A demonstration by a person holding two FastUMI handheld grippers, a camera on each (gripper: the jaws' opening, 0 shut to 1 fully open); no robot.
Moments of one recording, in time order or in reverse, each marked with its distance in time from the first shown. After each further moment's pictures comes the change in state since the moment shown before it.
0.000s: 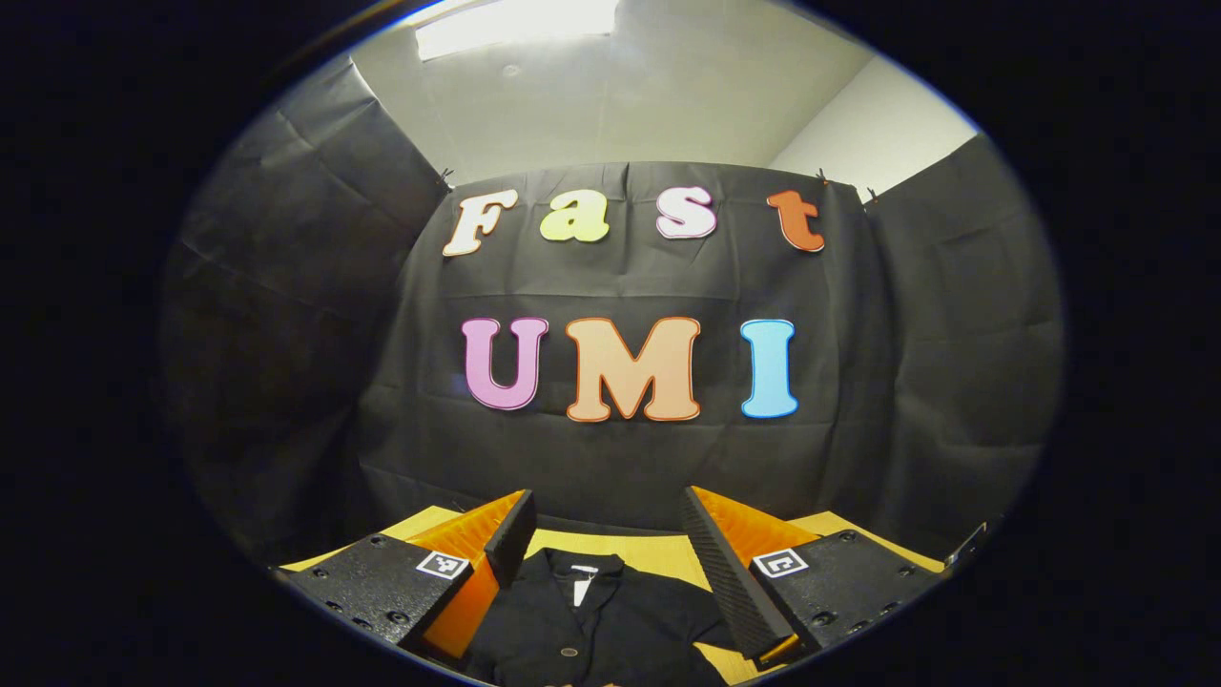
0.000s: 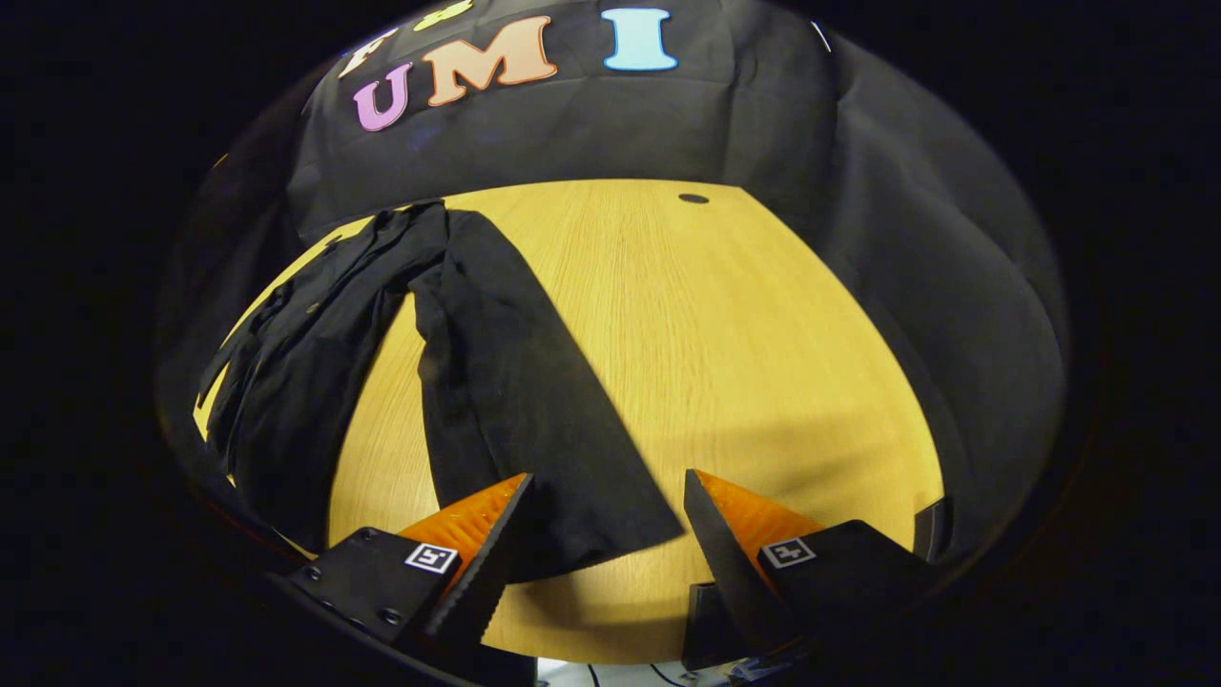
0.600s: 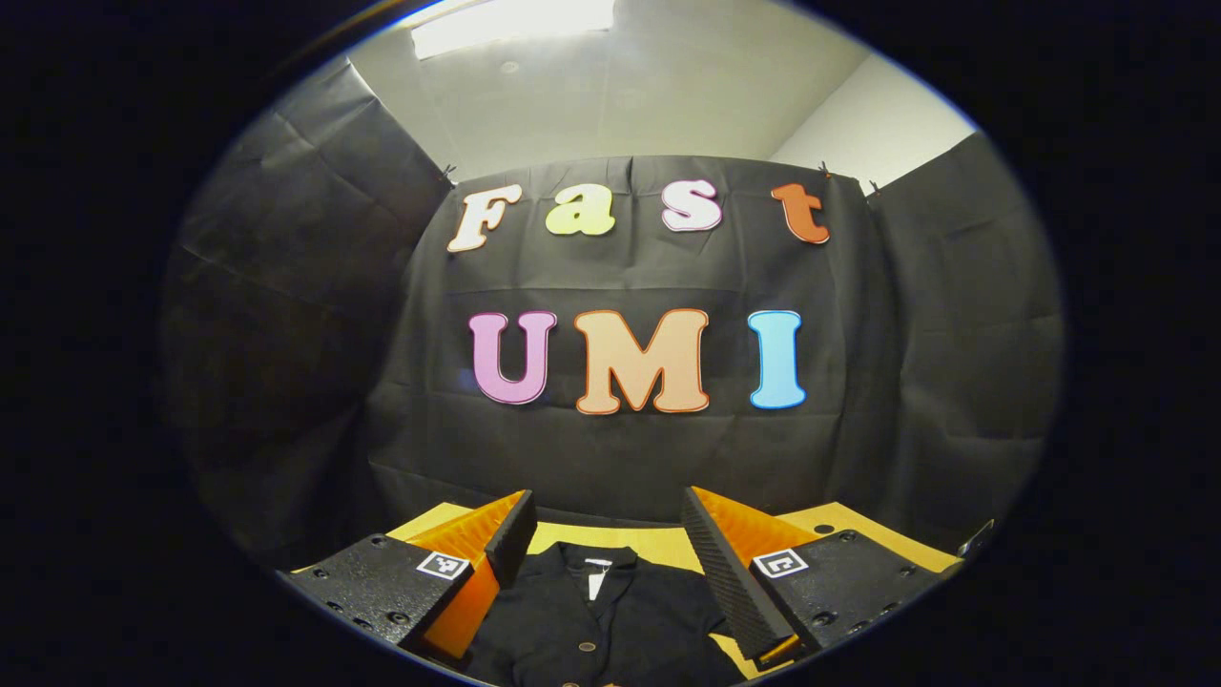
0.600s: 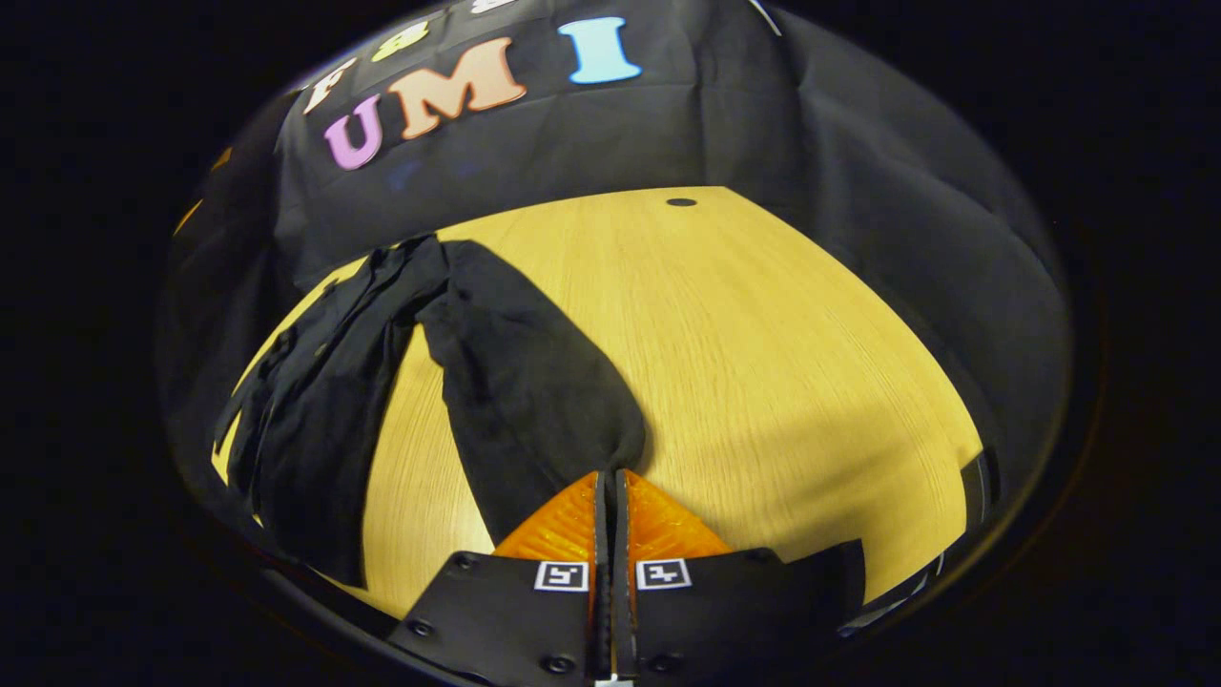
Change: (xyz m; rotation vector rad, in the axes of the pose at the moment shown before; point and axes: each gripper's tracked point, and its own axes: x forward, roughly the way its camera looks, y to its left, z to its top) left arm -0.005 0.021 -0.007 0.010 0.027 -0.007; right arm 0.001 0.025 0.009 0.176 -0.108 0.011
